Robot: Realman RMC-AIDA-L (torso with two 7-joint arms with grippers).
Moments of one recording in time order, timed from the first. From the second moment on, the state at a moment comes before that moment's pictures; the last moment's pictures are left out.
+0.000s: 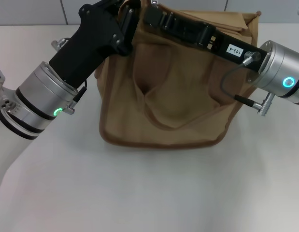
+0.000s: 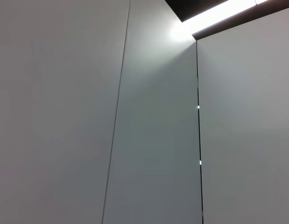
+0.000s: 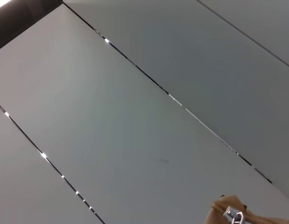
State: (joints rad) left arm -0.70 -2.08 0.17 -0.12 1.73 1.71 -0.50; right arm 0.69 2.09 -1.18 -0.30 -1.06 -1.60 1.67
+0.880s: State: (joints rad) left arm -0.70 -2.08 0.17 -0.12 1.72 1.70 -0.50; right arm 0.70 2.09 -1.17 -0.29 -1.06 -1.57 1.63
